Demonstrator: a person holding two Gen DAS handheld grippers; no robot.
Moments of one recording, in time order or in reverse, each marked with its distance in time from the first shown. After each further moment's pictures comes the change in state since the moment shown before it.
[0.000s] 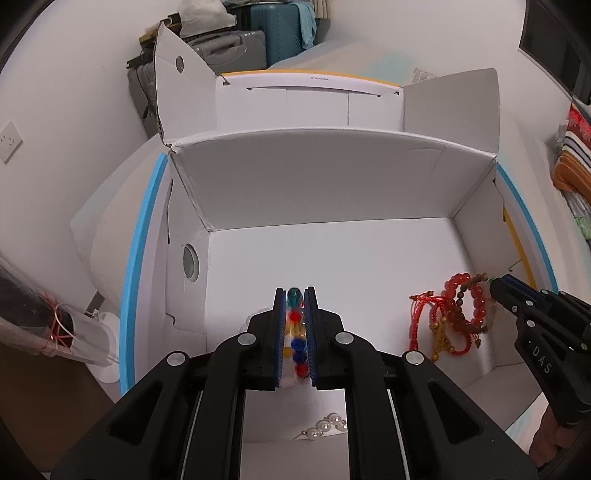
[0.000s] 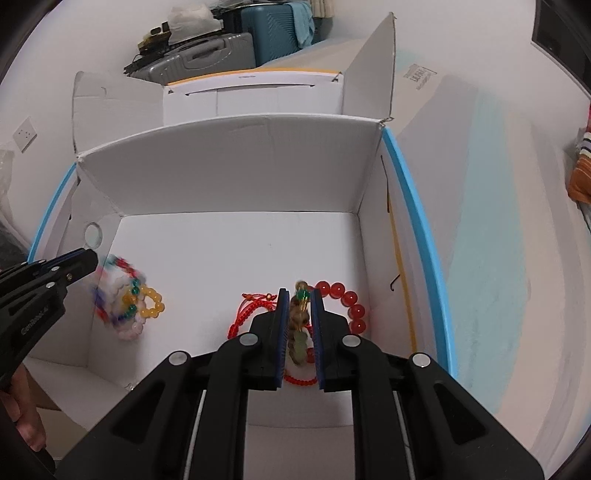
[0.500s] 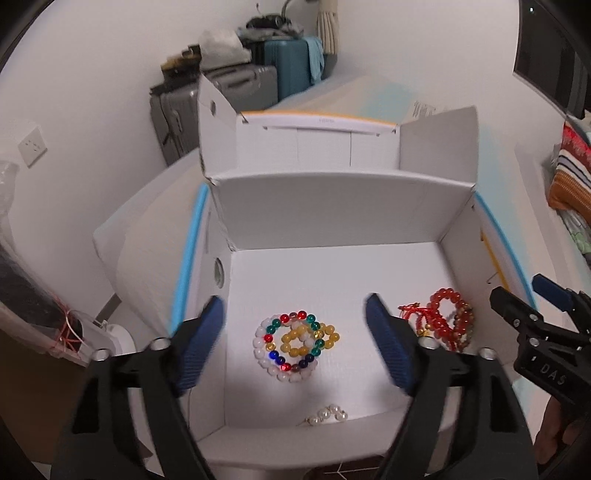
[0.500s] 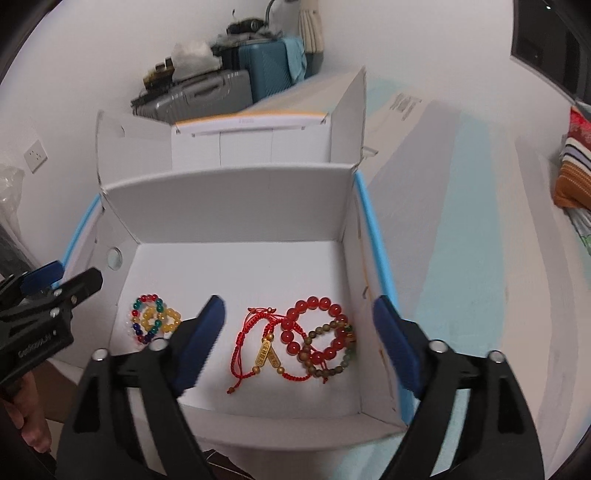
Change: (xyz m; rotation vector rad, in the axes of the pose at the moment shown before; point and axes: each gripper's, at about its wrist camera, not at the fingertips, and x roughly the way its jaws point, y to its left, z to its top) left arm -0.061 0.004 -0.020 -0.028 -0.155 0.022; right arm -0.058 -0.006 -0.009 0.026 -0.148 -0.001
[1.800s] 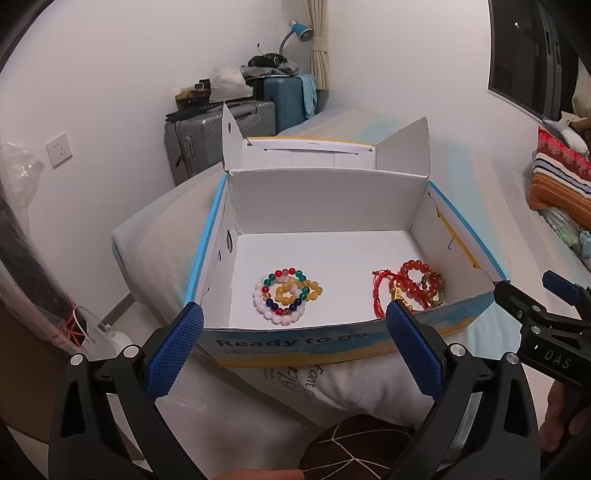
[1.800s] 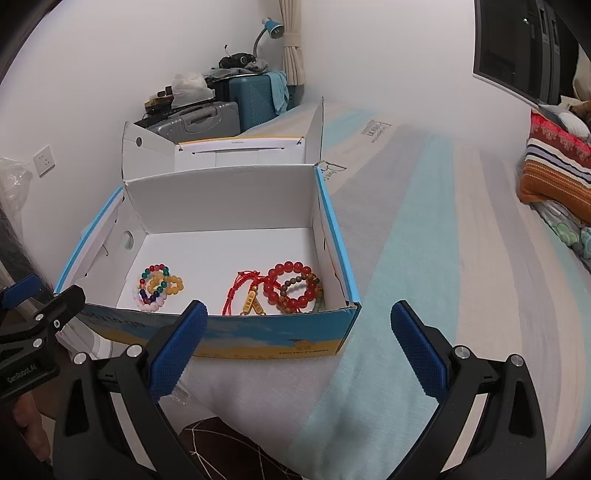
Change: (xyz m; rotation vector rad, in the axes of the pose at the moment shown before) left arm -0.073 -0.009 -0.085 0.006 -0.149 -0.010; right arm -0.073 -0.009 -0.078 0.018 -0.131 -0.062
